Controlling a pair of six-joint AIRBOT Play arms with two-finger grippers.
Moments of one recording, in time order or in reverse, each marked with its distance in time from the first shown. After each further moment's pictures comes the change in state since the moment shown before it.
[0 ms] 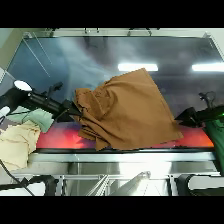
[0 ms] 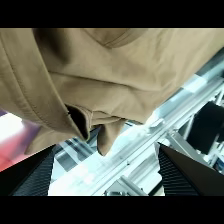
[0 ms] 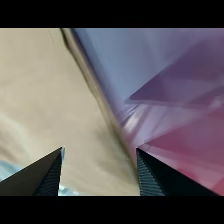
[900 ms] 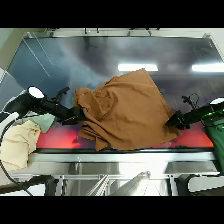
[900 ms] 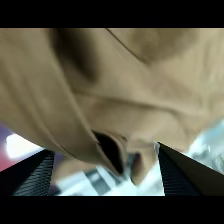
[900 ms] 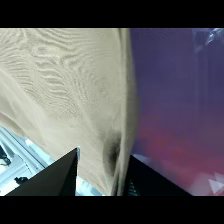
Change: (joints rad) left arm -0.095 0.032 -0.085 0.103 0.241 -0.040; right arm 0.138 -0.065 -0.032 -0.027 0.032 0.000
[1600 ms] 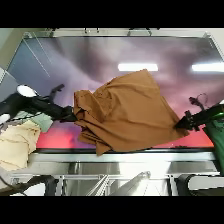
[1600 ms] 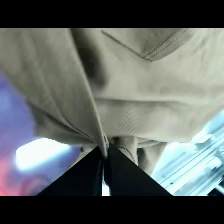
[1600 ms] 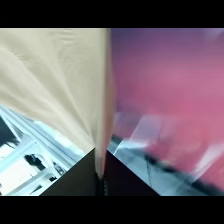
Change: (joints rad) left arm 0.085 0.082 0.000 0.005 -0.101 0.084; right arm -0.104 0.060 0.049 -0.031 0.171 0.053
